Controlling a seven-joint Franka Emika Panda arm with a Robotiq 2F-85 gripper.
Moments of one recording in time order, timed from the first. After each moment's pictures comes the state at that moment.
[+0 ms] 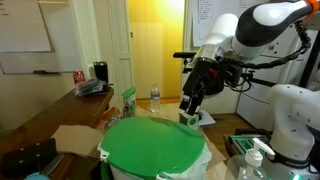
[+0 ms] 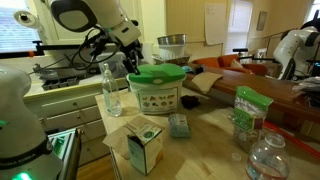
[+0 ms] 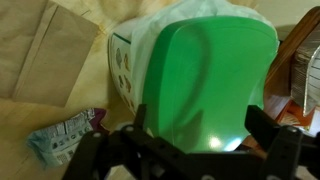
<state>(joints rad) 0.11 -0.74 -0.15 -2.74 0.57 2.41 0.18</state>
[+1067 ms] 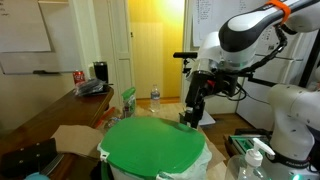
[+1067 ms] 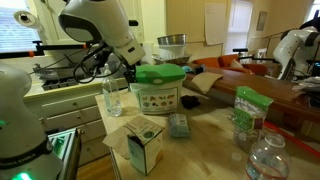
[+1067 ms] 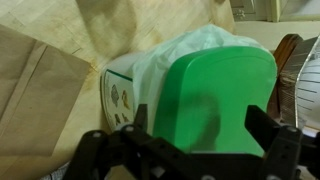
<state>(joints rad) 0.09 -0.65 -0.20 -2.75 0.78 2.30 -0.05</state>
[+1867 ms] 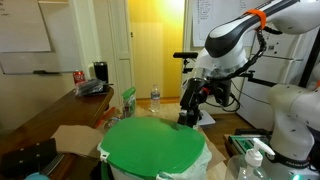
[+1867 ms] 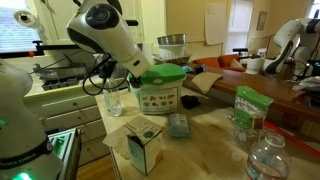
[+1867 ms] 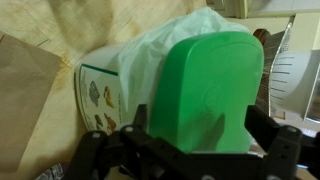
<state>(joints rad) 0.07 -0.55 -0.21 -2.75 1.07 2.30 -0.32</state>
